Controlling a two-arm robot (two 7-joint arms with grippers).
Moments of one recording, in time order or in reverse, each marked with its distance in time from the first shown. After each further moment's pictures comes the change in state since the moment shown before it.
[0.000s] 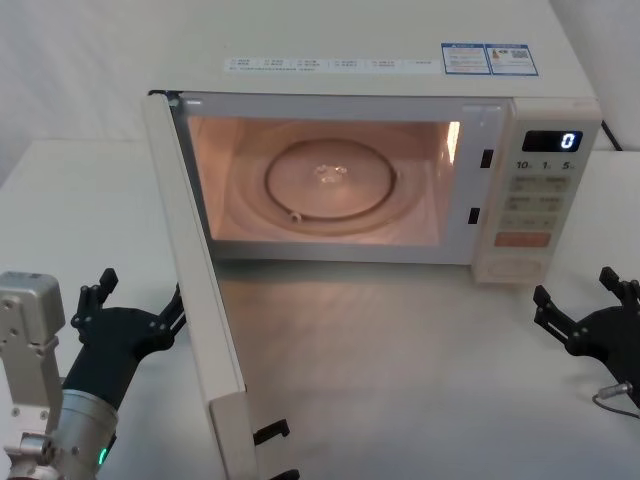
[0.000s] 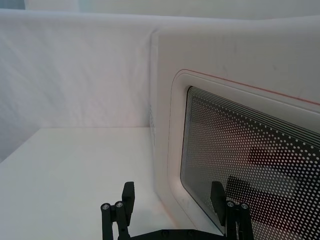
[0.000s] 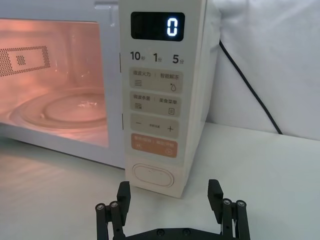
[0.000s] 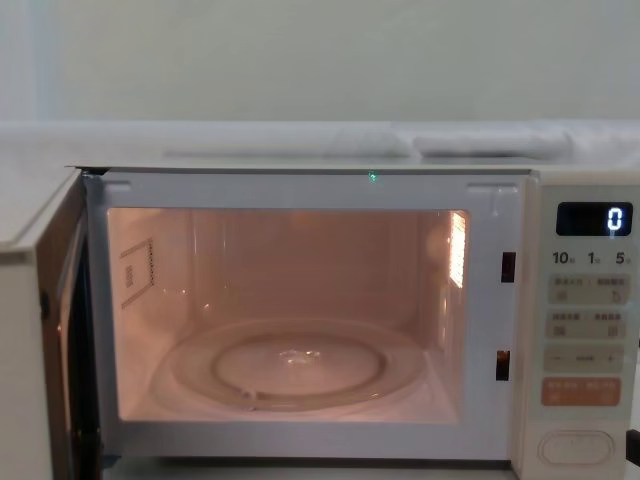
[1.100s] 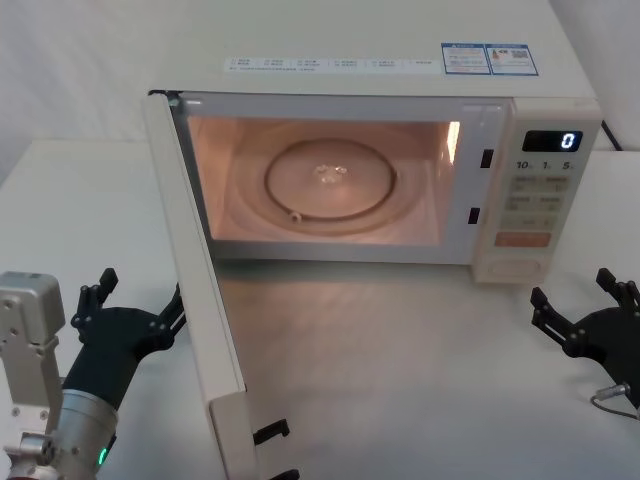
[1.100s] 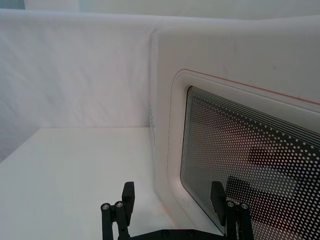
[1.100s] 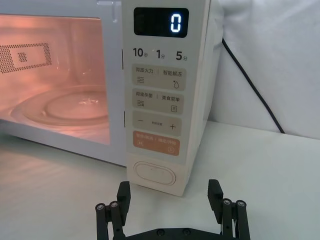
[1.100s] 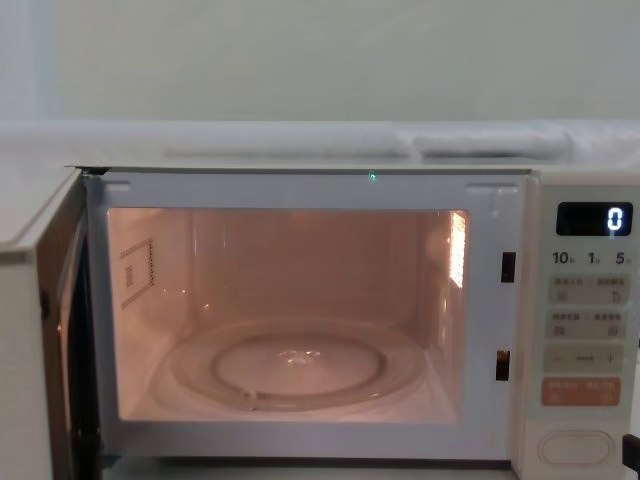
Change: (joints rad) left arm 0.000 0.000 0.000 0.000 0.000 0.000 0.000; right arm 0.004 0.003 -0.005 0.005 -0.005 0.002 0.004
